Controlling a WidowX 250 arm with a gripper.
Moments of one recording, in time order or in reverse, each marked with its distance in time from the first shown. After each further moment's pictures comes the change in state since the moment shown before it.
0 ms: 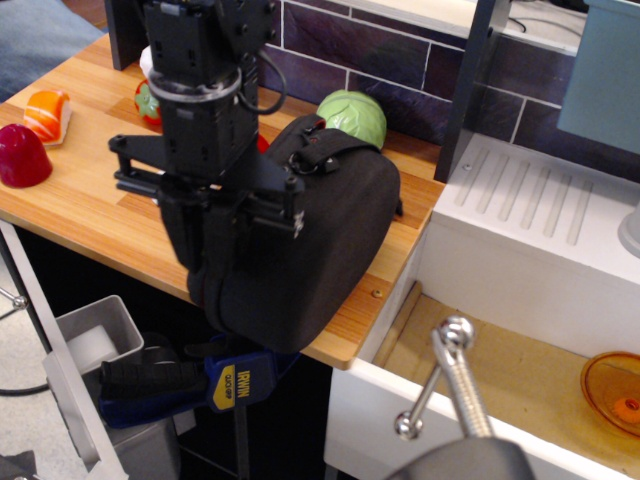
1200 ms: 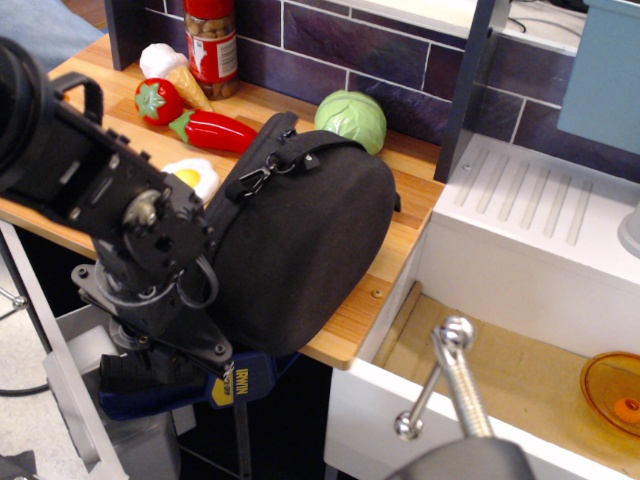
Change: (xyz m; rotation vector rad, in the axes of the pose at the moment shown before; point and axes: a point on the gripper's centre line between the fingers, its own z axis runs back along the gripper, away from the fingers) arm -0.013 0.033 -0.087 0.150 -0.233 -0.100
